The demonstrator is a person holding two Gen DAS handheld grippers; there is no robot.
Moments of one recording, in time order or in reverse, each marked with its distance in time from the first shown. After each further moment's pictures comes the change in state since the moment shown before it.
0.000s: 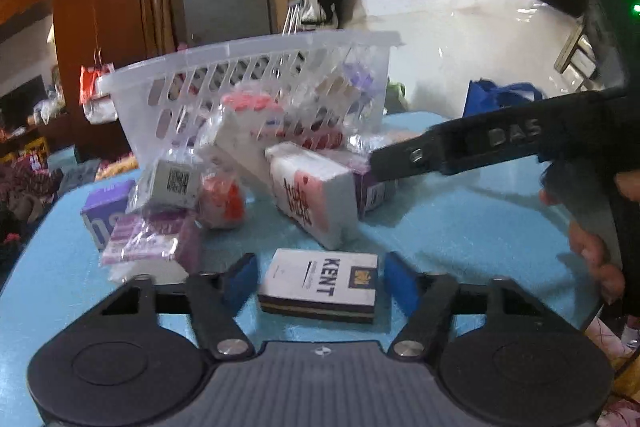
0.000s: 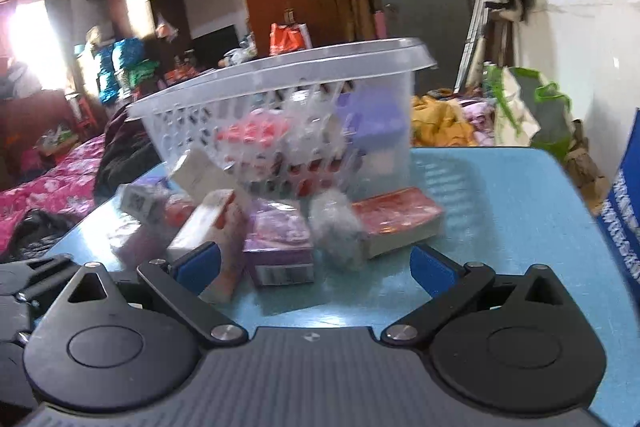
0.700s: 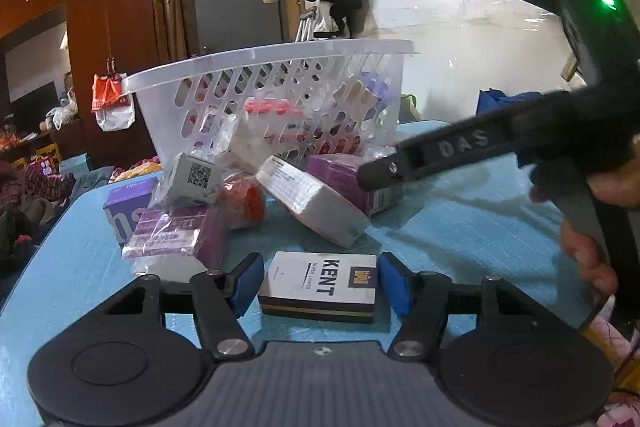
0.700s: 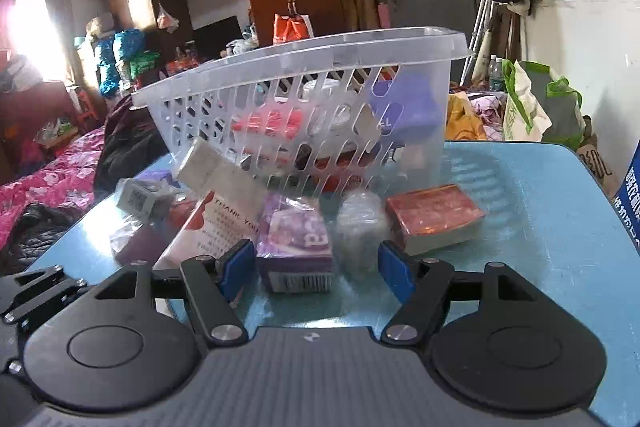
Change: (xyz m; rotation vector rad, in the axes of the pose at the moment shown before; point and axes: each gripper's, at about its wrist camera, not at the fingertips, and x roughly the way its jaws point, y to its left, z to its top) left arm -0.007 0.007 -0.007 -0.018 -0.028 0.030; right arm 0.009 0.015 -0.004 -0.017 0.028 0.009
